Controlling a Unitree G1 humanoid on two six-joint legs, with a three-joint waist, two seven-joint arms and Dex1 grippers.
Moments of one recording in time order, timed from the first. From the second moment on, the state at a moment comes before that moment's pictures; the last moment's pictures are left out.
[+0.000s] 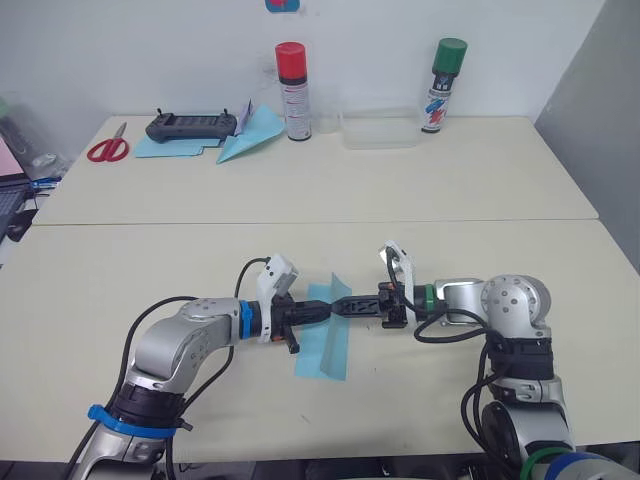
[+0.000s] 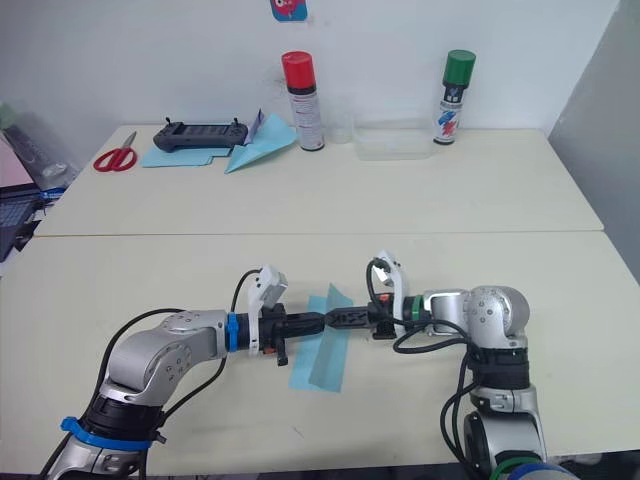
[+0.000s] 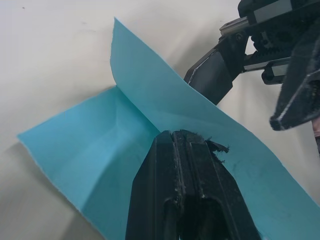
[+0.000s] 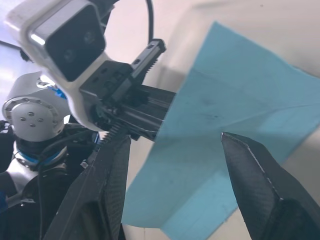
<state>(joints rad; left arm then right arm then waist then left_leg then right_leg) -0.30 0.54 -0.11 -0.19 -0.57 0.84 -0.88 -0.58 -0.15 -0.14 -0.09 0.85 1.61 0.45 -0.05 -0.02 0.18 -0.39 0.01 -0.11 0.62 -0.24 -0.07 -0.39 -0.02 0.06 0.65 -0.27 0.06</state>
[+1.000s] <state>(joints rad) -0.36 0.48 -0.13 -0.15 -0.53 0.82 -0.88 -0.58 -0.26 0.00 -0.15 1.00 1.61 0.33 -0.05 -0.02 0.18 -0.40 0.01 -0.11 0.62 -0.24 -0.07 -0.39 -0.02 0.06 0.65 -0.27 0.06</state>
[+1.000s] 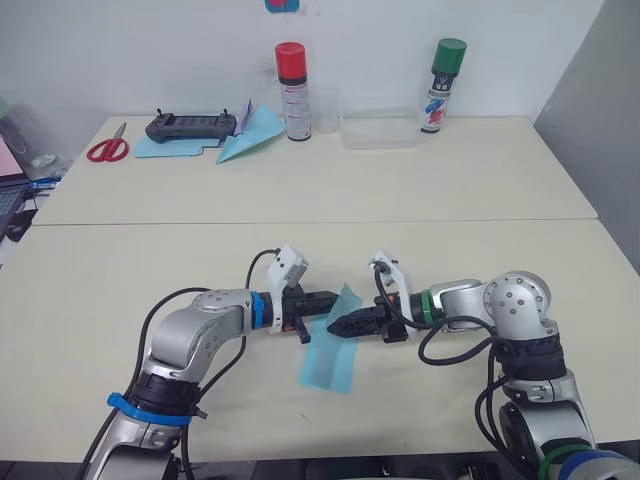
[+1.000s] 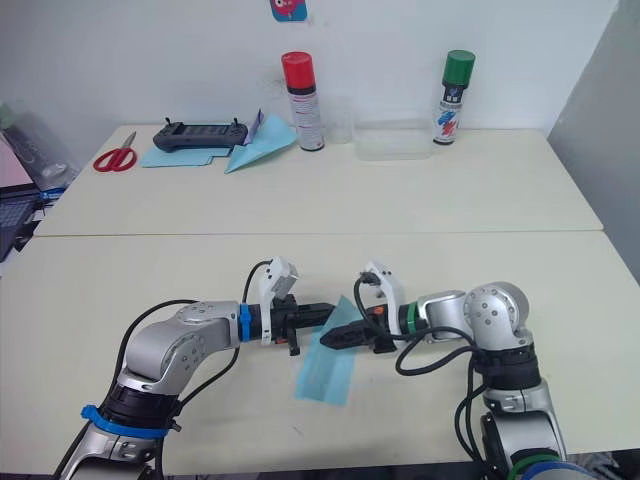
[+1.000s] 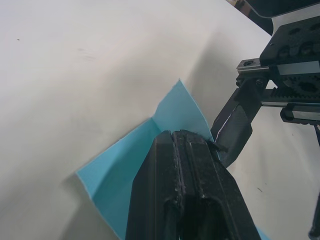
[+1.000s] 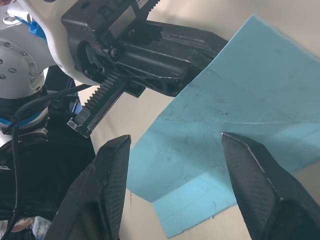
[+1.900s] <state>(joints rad) -0.28 0.51 -0.12 -0.23 -0.61 0.87 -0.89 -0.58 -0.27 -0.05 -0.08 1.06 1.61 0.29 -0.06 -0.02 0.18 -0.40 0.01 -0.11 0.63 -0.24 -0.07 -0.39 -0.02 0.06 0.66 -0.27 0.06</state>
